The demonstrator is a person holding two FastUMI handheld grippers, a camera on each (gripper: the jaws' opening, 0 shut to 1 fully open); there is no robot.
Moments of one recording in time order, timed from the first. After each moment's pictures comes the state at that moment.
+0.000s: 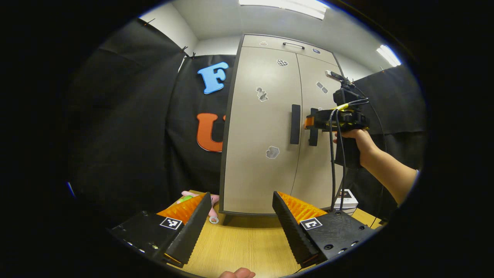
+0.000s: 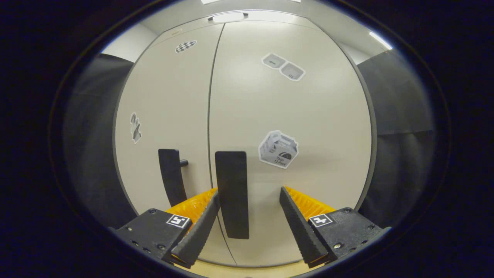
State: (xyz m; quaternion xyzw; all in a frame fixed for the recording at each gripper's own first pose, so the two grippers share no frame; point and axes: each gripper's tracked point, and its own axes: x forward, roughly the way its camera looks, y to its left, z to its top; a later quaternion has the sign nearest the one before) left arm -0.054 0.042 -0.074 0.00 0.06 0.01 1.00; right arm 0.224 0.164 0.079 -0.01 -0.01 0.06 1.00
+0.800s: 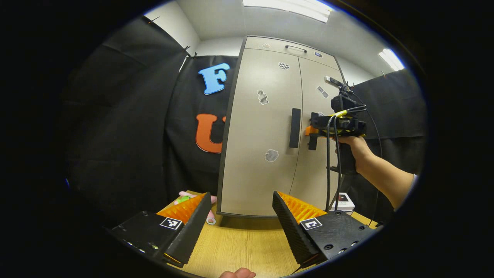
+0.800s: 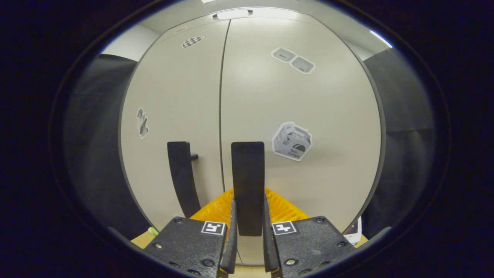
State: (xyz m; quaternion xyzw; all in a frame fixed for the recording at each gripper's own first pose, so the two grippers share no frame) left arm -0.054 0.042 -0.069 -0.01 0.05 0.01 1.00; right arm 0.223 0.180 0.068 -0.01 0.01 0.09 1.00
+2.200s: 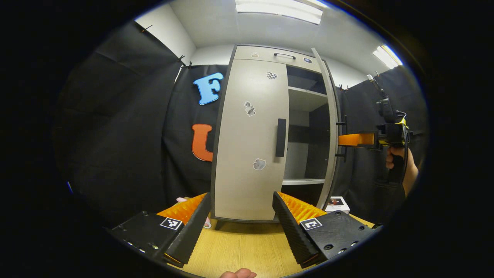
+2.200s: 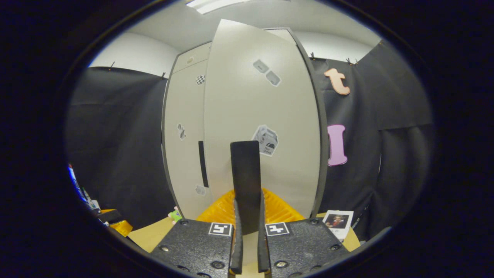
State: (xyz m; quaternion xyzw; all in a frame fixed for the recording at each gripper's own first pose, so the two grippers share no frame) left arm -0.067 -0.002 -0.049 0.00 0.02 0.00 1.00; right arm 0.070 0.067 0.065 -0.01 0.01 0.17 0.98
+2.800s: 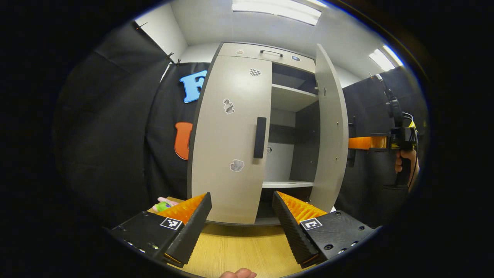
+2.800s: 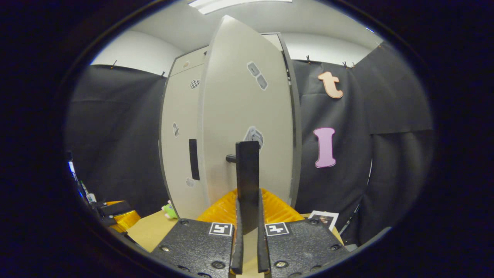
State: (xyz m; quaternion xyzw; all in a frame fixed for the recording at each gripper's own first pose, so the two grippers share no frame) left arm -0.044 -0.054 -0.053 0.00 0.02 -0.05 1.00; right arm 0.048 0.003 0.067 -0.03 0.00 0.15 0.99
